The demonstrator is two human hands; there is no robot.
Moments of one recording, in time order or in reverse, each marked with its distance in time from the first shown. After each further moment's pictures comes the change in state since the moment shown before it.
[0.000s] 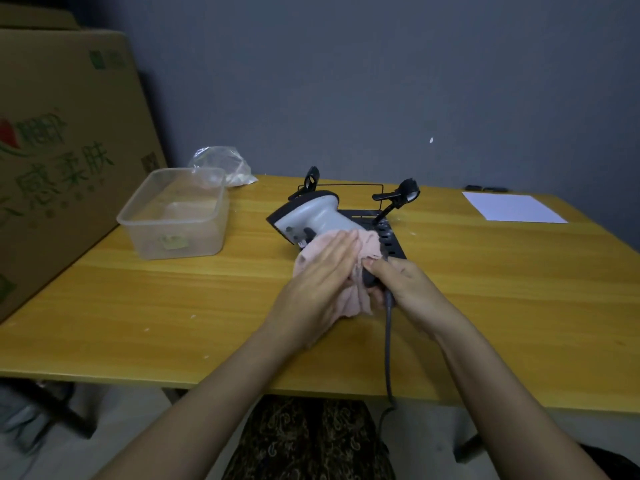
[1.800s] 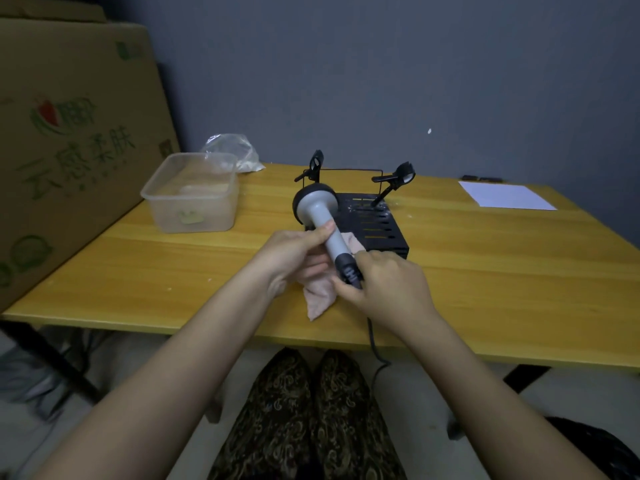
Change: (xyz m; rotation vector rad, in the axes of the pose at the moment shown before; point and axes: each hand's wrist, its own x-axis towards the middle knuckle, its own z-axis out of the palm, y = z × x) left_hand 0.014 0.027 -0.057 -1.109 -0.031 -1.175; right_hand -0.050 -0.006 0.038 -1.147 0.284 -0.420
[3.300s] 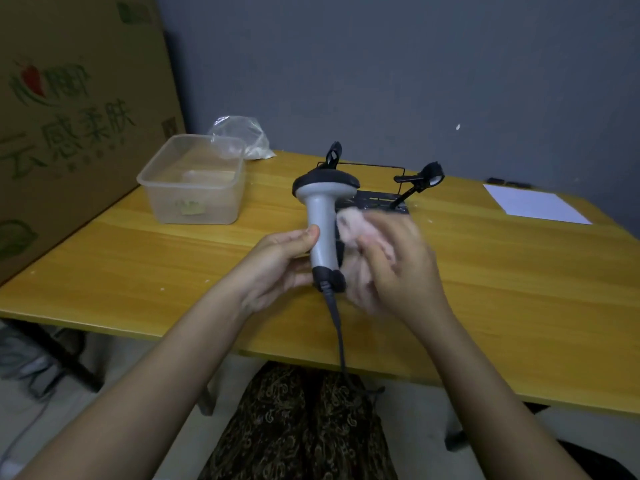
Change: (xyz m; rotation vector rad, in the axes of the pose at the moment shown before) left_hand 0.016 -0.010 -0.030 -0.234 -0.220 0.085; right_hand 0.038 0.009 0.012 0.656 0.122 0.146
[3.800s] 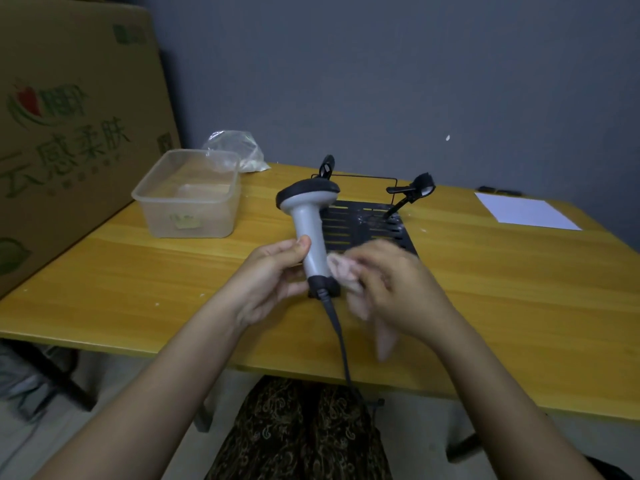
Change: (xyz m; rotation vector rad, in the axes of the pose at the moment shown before) left_hand 0.001 0.002 0.000 -0.024 0.041 0.022; right_hand 0.002 -0.001 -0.015 -0.162 -0.274 -0.028
